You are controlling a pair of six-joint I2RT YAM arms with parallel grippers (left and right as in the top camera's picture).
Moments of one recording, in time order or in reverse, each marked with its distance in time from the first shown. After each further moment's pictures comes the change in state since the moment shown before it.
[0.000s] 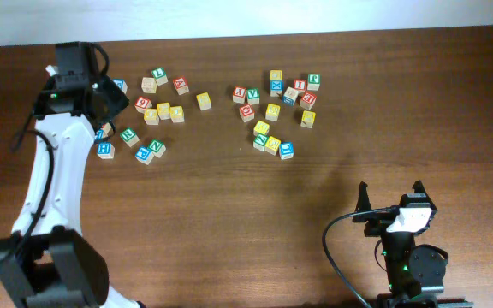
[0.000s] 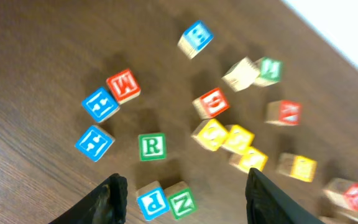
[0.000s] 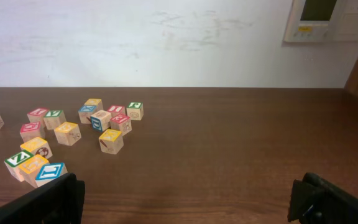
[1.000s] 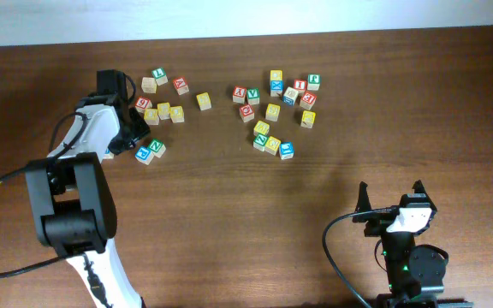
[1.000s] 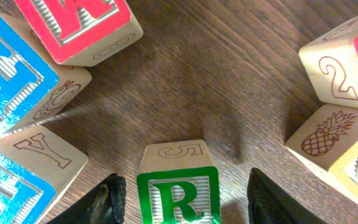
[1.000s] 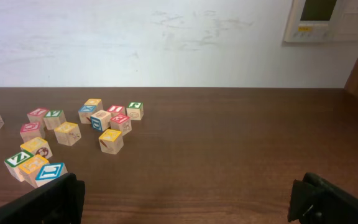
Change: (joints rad) left arm 0.002 0.363 -0.032 0.103 0.000 0.045; right arm 0.000 0.000 0.000 0.000 0.000 0.000
